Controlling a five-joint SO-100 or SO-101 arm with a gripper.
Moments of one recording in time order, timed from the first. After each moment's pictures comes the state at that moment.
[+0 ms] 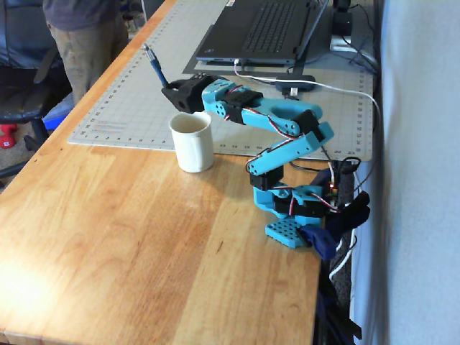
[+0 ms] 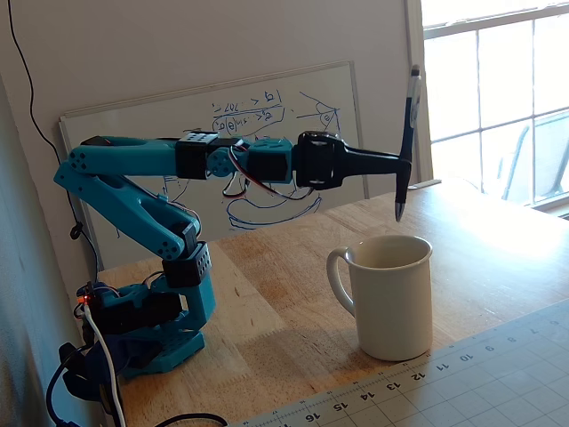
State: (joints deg) arm 35.2 138.7 151.3 -4.1 76.4
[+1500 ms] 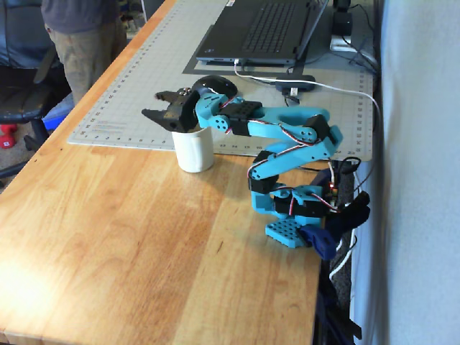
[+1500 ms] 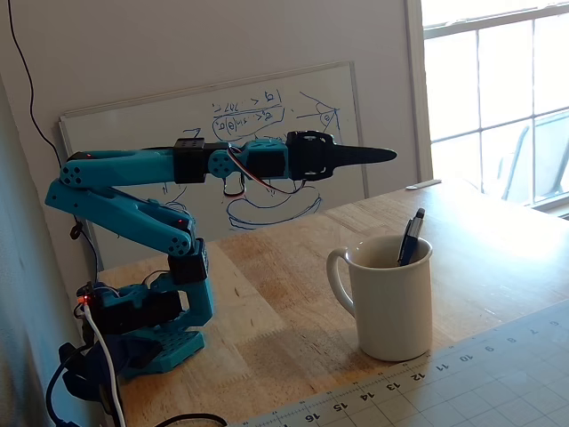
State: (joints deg) arm 18.9 147.0 156.8 -2.3 69.9
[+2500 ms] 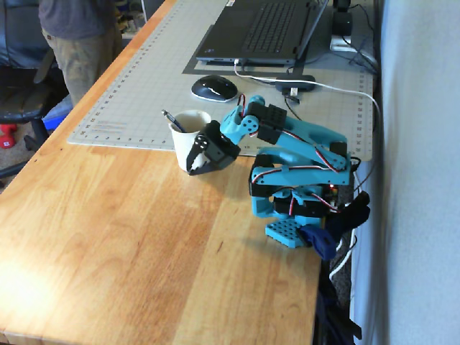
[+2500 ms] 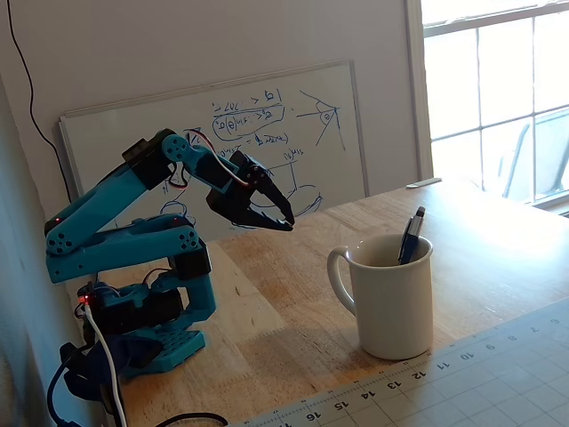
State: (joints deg) arm 3.5 180.4 156.7 66.5 0.6
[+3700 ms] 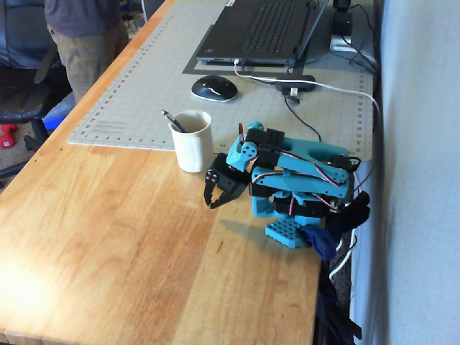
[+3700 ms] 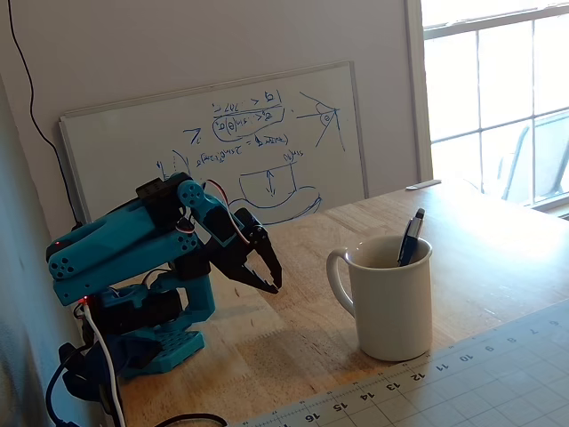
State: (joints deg) arm 3.5 190.5 178.8 68.2 -0.4
